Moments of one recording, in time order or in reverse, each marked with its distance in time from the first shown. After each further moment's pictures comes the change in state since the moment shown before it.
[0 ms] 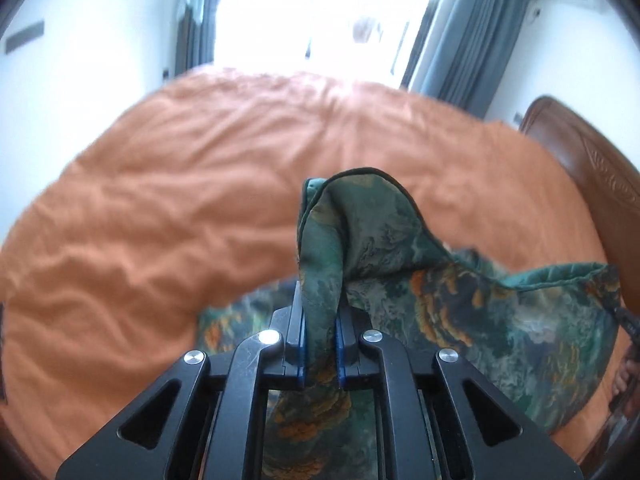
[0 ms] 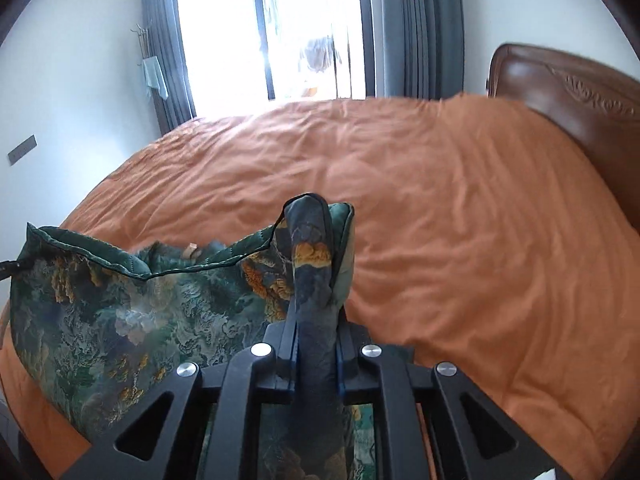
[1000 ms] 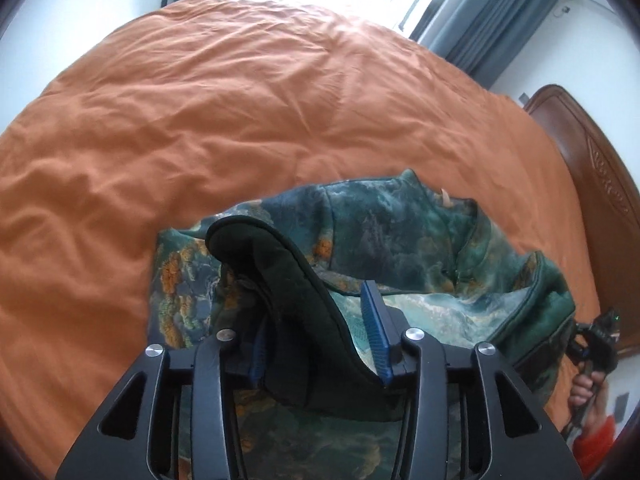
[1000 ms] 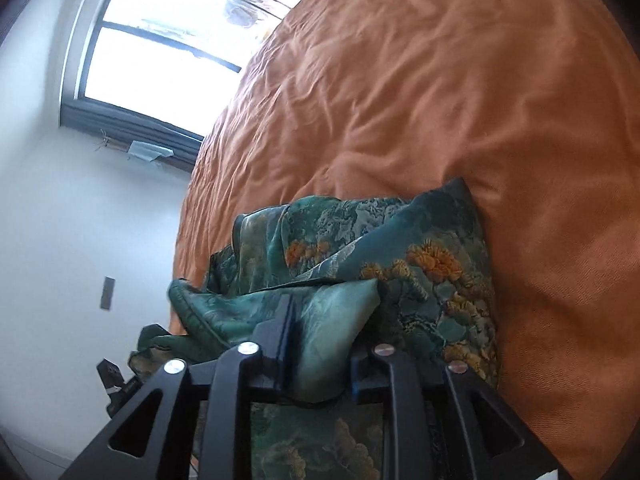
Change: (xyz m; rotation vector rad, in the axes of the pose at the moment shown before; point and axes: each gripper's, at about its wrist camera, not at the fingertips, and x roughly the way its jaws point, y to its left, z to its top) left arm 0.044 0.017 -0.045 -0.129 0.282 -0.114; right arm 0.076 -0.104 -0.094 0.757 0.324 0.498
